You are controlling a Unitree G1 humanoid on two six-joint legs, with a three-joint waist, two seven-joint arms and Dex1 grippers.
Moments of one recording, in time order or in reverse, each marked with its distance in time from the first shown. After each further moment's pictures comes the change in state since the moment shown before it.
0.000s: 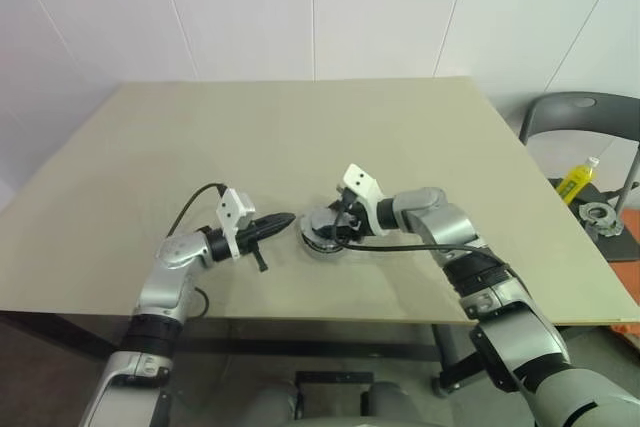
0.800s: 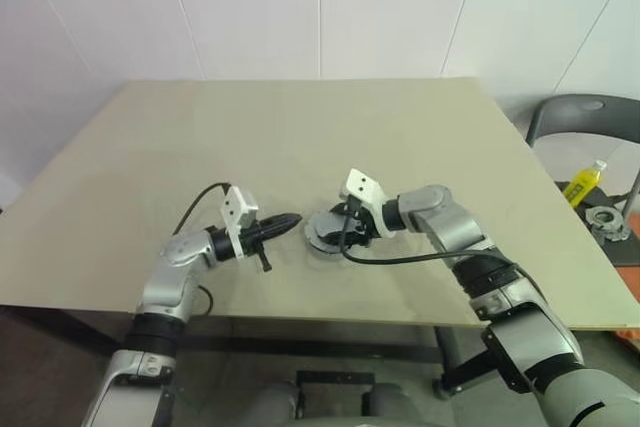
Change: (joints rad) left arm -0.003 -0.011 -0.011 -0.030 -0.045 0.075 -0.027; right arm 0.004 -0.061 0.055 -0.019 -0.023 -0.071 0.098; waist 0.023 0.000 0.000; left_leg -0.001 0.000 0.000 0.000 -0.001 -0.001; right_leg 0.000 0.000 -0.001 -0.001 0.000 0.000
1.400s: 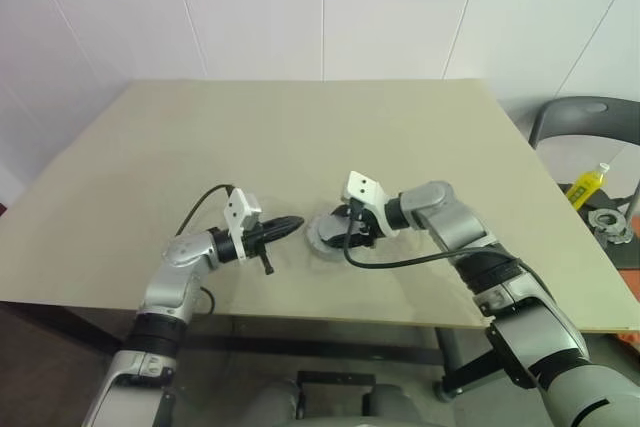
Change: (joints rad) left arm 0.000 -0.002 -0.015 0.001 0.002 -0.004 -0.001; right arm -0.039 -0.022 0.050 0.039 -0.035 -0.051 0.038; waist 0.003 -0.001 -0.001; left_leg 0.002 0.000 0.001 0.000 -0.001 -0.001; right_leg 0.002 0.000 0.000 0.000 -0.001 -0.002
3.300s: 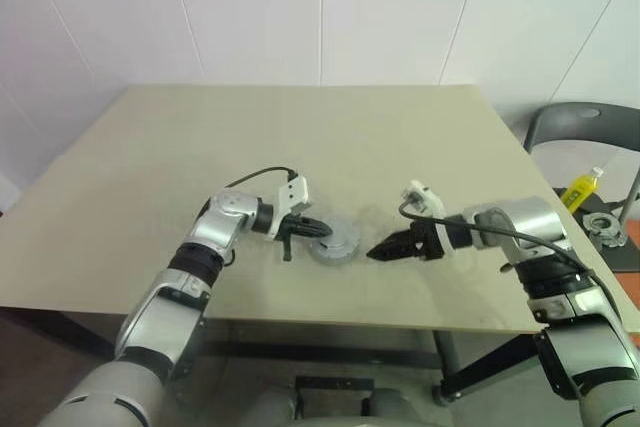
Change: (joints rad) left arm -0.422 -0.054 -0.227 0.485 0.275 -0.002 -0.222; right arm 0.133 -0.195 -0.232 -0.211 0.364 0.843 0.040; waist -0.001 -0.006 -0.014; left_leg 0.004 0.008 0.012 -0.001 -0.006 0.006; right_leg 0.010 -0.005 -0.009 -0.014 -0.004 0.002
